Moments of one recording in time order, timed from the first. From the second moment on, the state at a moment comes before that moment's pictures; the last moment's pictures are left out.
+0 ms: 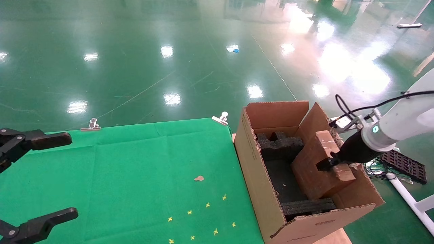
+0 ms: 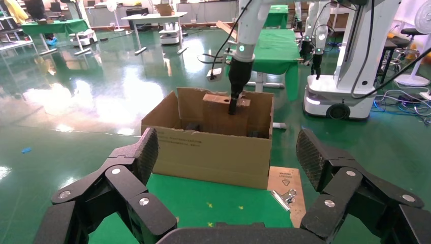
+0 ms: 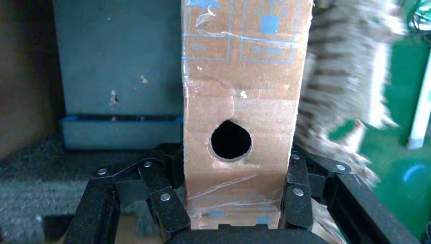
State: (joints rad) left arm -1.08 0.60 0.31 -1.28 0.71 1.48 -0.17; right arm 1.86 -0.80 -1.75 0.27 -1.33 -1.15 1.06
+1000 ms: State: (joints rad) left arm -1.08 0.60 0.31 -1.28 0.71 1.48 -0.17; right arm 1.74 -0.86 -1.69 0.11 -1.23 -1.11 0.86
